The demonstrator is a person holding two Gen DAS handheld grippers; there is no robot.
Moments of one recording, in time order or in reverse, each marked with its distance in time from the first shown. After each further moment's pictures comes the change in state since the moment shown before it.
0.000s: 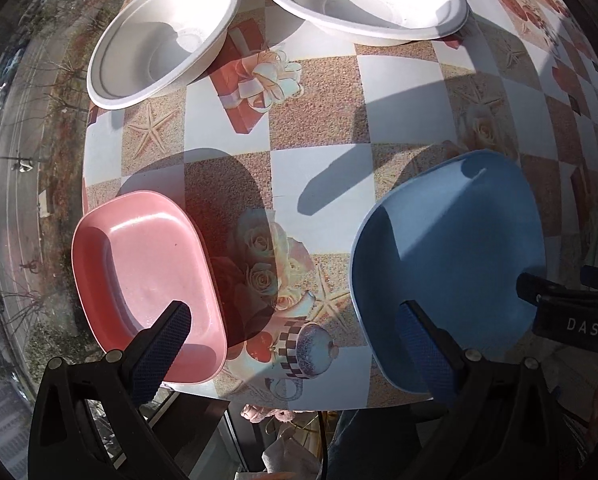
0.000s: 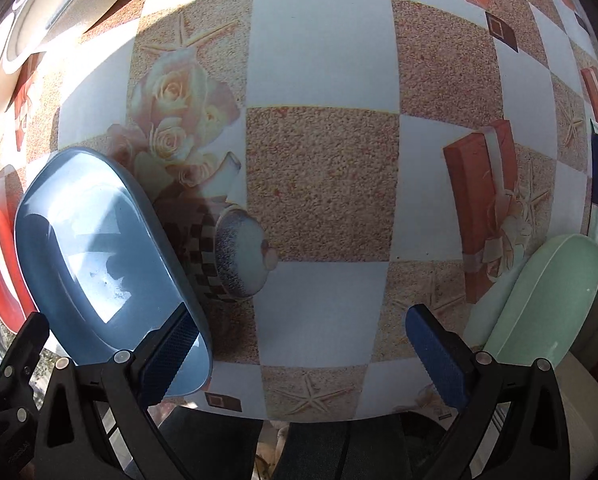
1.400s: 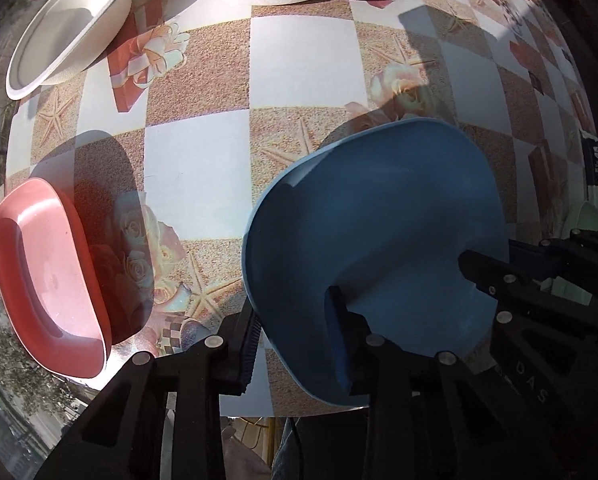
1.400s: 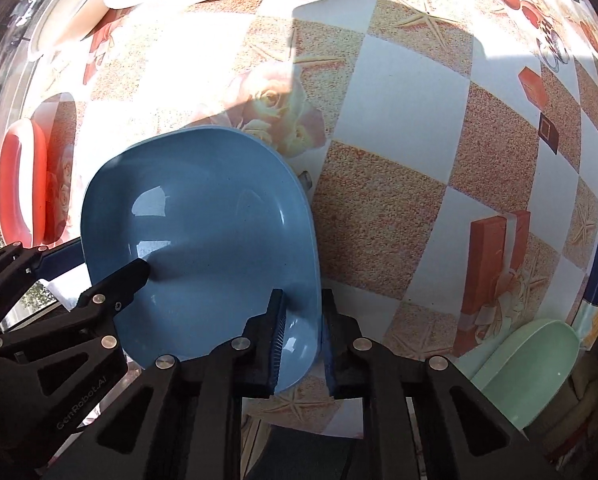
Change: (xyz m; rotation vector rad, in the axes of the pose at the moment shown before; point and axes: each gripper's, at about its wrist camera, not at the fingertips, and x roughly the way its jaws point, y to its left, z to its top) left arm 0.009 -0.058 -0.001 0.007 0.032 -0.184; right arm -0.034 0.019 0.035 -0.336 -0.072 0.003
